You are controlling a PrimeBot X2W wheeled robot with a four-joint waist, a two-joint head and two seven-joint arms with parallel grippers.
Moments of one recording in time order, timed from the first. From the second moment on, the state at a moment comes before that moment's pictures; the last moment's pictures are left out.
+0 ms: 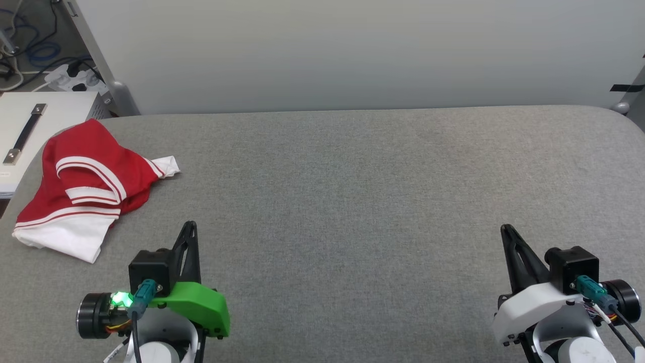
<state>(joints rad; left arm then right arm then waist) -0.01 0.05 0.00 0.00 -0.01 0.00 0.00 -0.01 -0.05 0.00 0.00 0.01 0.13 0.00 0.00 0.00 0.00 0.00</state>
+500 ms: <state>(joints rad) -0.01 0.05 -0.01 0.01 -0.02 0.00 -0.01 -0.01 -0.05 0.00 0.01 0.02 0.13 -0.02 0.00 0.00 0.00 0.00</state>
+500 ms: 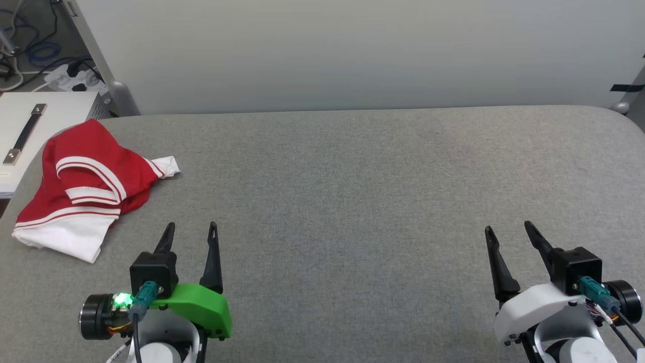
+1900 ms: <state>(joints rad) -0.01 0.05 -0.03 0.02 -0.08 -0.01 -0.10 -0.01 -0.05 0.00 -0.02 0.04 0.13 -0.10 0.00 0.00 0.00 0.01</state>
